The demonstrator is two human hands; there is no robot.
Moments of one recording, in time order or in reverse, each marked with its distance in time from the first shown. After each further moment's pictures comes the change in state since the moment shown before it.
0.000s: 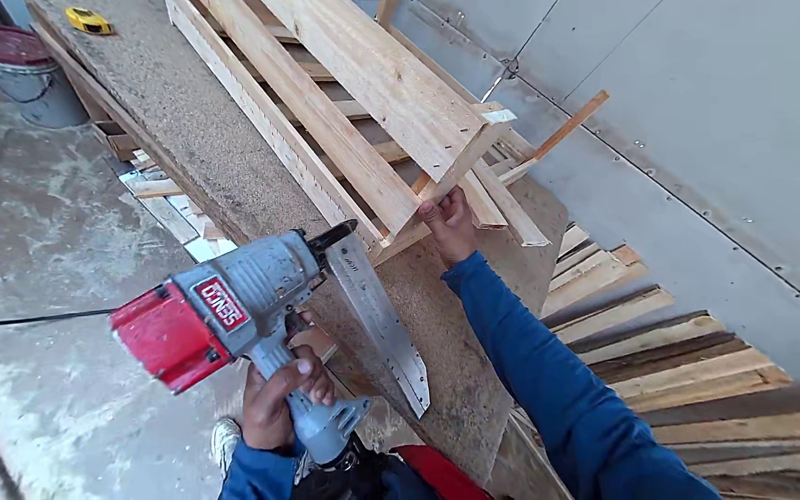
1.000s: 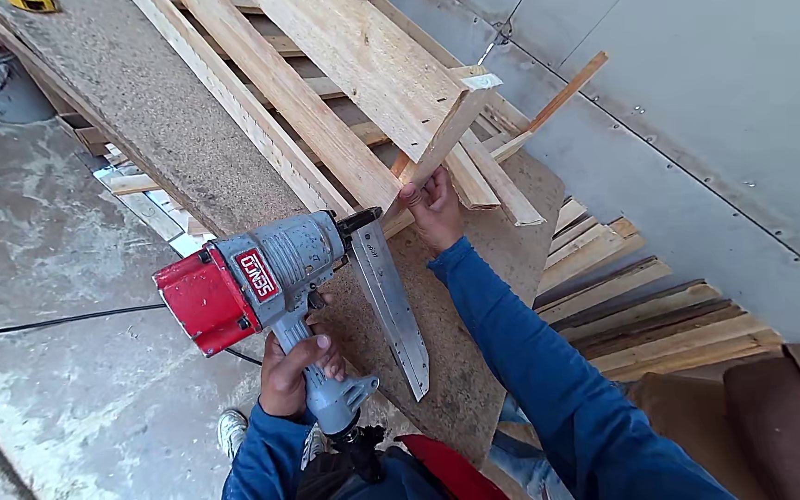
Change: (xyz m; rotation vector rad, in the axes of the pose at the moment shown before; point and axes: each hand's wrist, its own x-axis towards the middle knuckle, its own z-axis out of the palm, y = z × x) left_hand 0.020 -0.029 -0.006 0.001 -0.106 -0.084; right_hand -0.003 -0.001 0.005 0.019 0.024 0.011
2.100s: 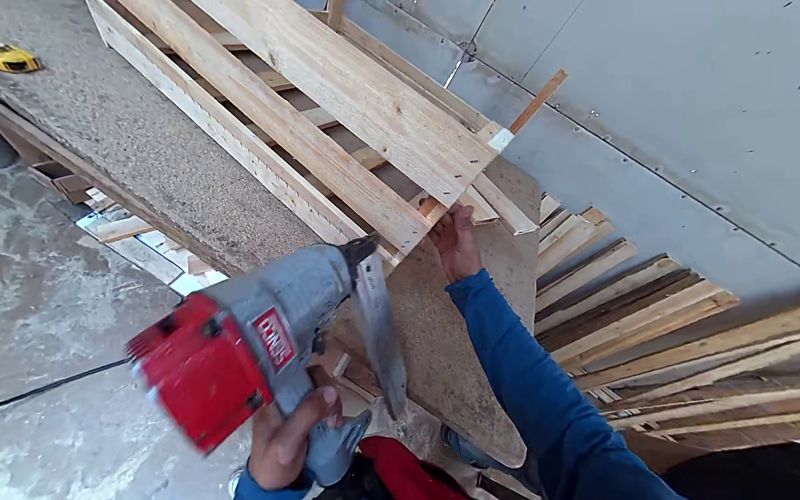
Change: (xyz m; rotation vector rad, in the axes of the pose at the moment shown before) left_hand 0.007 0.107 -0.008 0.316 -0.003 -0.040; right_hand -0.004 0.008 0.009 0.150 0.178 0.072
